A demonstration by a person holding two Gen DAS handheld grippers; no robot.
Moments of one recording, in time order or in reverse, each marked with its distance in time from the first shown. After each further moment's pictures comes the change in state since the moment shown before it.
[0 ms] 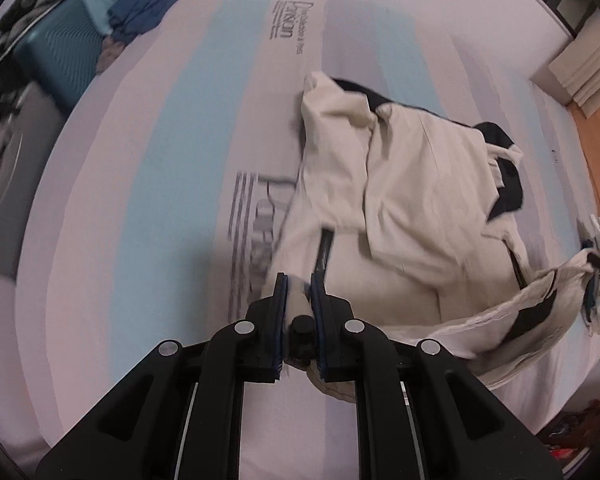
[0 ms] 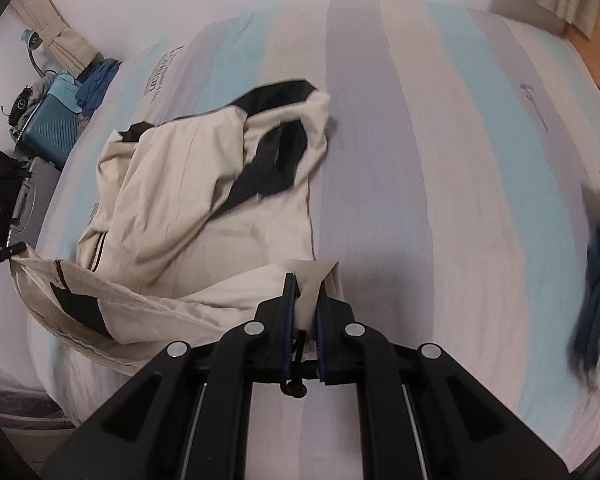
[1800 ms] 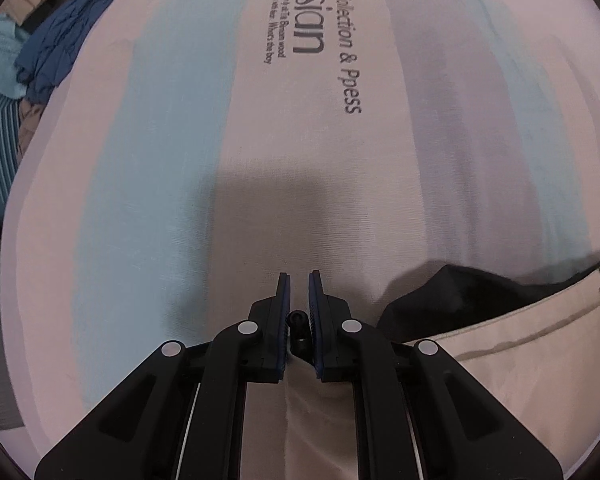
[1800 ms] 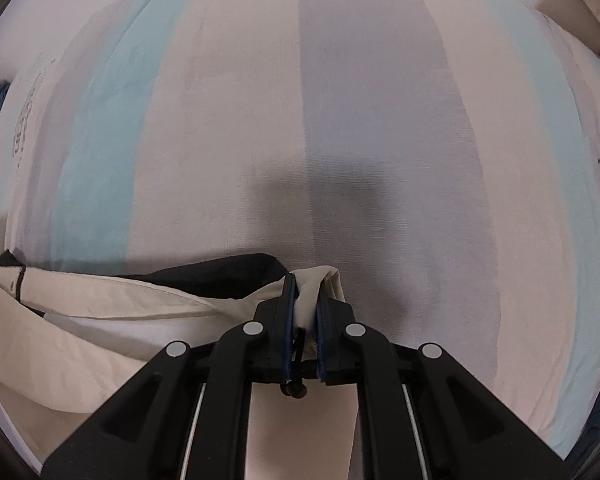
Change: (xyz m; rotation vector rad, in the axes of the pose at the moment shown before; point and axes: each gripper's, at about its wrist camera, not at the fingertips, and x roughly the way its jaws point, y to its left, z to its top) left arm 0.251 0.022 0.277 0.038 0.062 0.124; right arm 0.266 -0.003 0.264 0.051 0.141 -0.194
